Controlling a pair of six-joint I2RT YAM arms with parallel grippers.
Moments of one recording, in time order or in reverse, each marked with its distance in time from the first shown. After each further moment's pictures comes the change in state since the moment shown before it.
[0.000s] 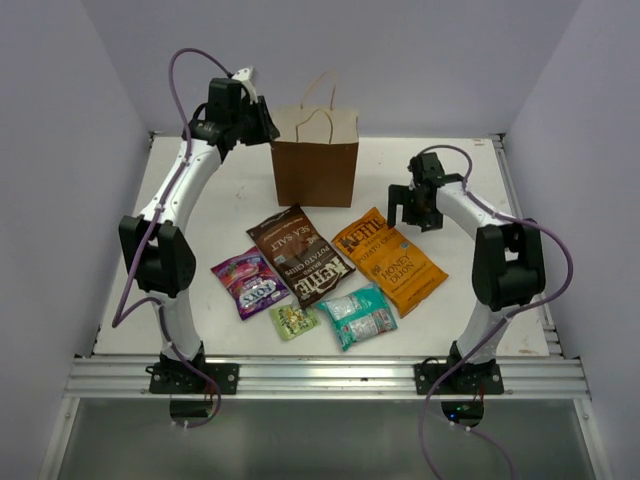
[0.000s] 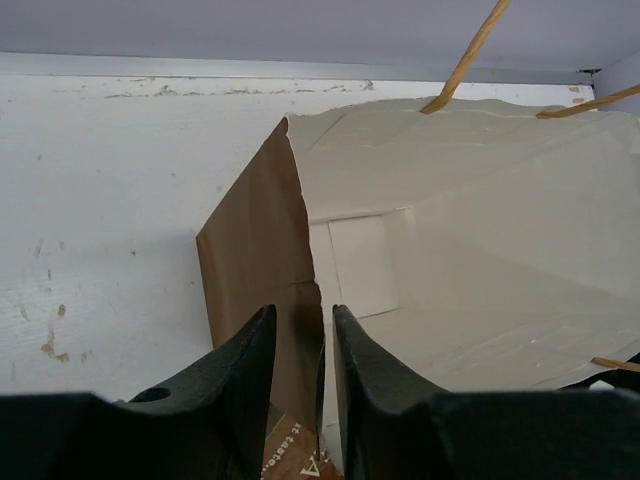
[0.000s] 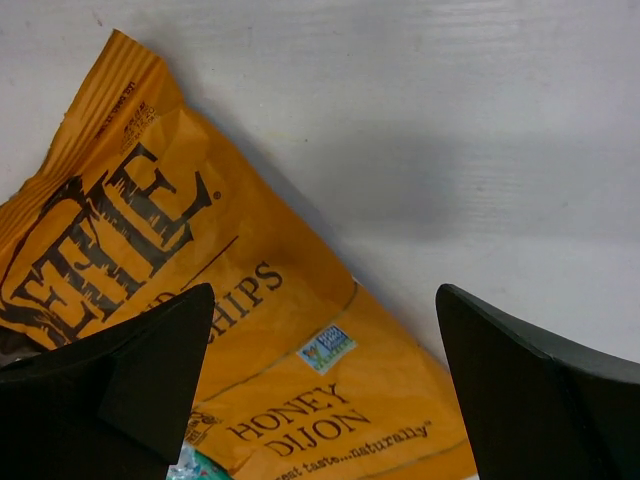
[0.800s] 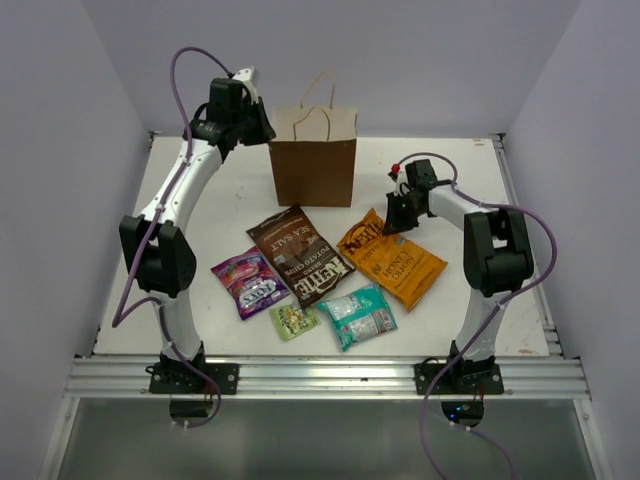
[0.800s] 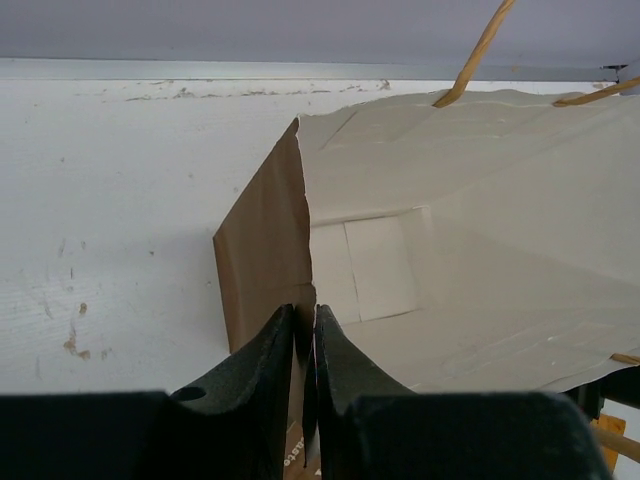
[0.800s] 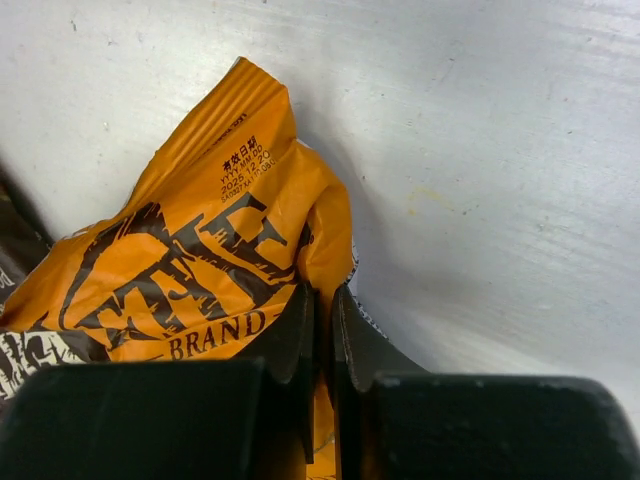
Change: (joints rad) left arm -0.005 0.002 0.005 -0.008 -0.035 0.032; right arm -0.002 0.145 -0.032 0.170 -0.322 -0.146
